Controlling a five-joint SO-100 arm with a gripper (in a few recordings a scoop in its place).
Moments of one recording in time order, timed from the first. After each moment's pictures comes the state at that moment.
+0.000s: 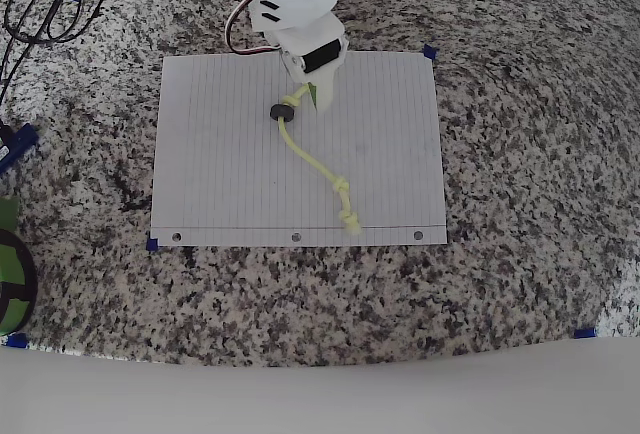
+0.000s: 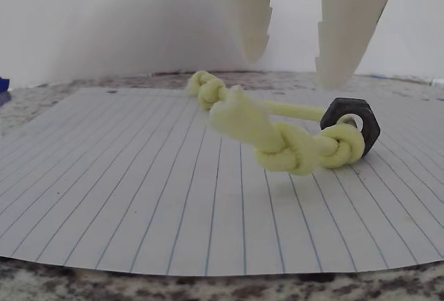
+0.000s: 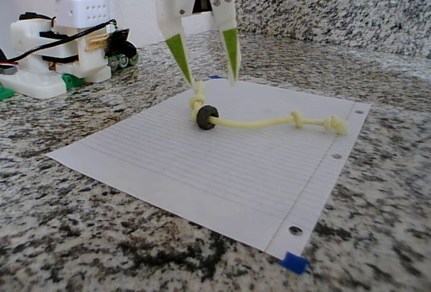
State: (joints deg) arm -4.7 109.5 128.1 62.8 -57.7
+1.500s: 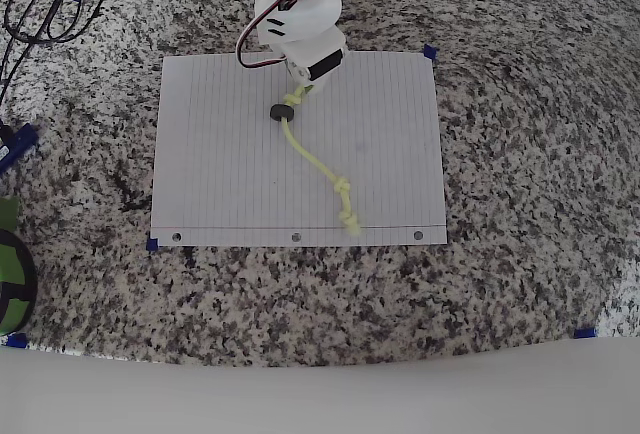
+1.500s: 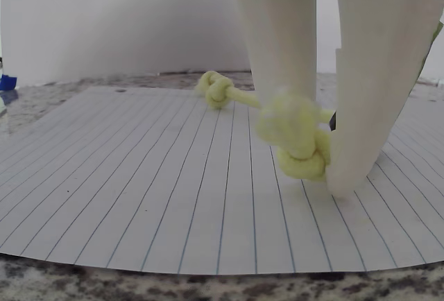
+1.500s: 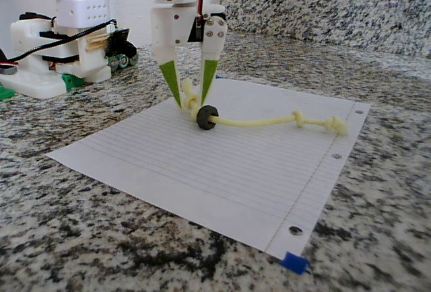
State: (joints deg) arm -5.7 103.4 133.6 55.5 -57.5
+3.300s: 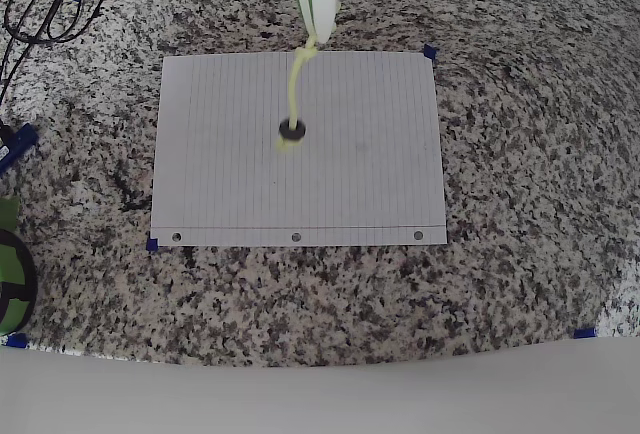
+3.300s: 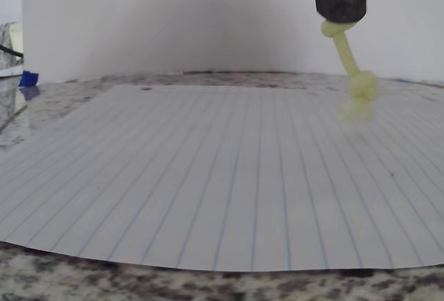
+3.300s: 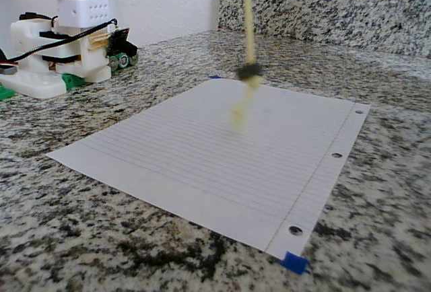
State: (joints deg) arm -9.6 157.9 133.6 60.8 -76.8
